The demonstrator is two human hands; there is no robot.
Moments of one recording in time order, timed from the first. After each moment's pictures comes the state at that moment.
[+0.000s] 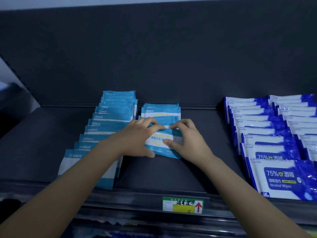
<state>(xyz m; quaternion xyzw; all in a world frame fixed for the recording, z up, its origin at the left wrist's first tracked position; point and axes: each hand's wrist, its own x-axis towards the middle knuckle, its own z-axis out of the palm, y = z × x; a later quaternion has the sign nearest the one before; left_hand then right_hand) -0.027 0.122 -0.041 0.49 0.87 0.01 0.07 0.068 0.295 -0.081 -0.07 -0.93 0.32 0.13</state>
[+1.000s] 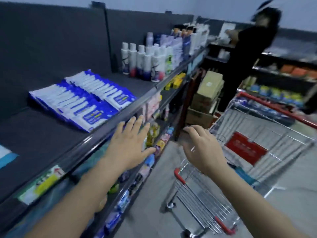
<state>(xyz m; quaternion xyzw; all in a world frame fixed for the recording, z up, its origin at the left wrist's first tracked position) 0.290 0.211 -0.033 0.80 0.59 -0.02 -0.08 0.514 0.214 -0.054 -0.60 -0.78 -0.07 0.19</state>
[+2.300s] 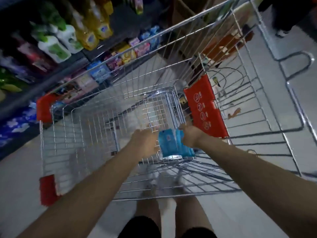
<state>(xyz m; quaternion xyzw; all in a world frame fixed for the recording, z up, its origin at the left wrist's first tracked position) 0.920 0.420 -0.373 0.70 0.63 -0.19 0.27 1.079 0.513 -0.380 -0.47 -0.75 0.34 -0.33</state>
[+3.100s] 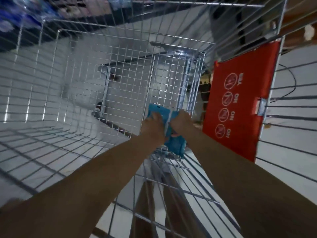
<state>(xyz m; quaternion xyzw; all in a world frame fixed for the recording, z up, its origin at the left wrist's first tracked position) 1.034 0.446 -0.578 0.42 0.80 -0.18 0.39 1.085 0.535 -0.586 -0.57 -0.63 0.46 -0.24</state>
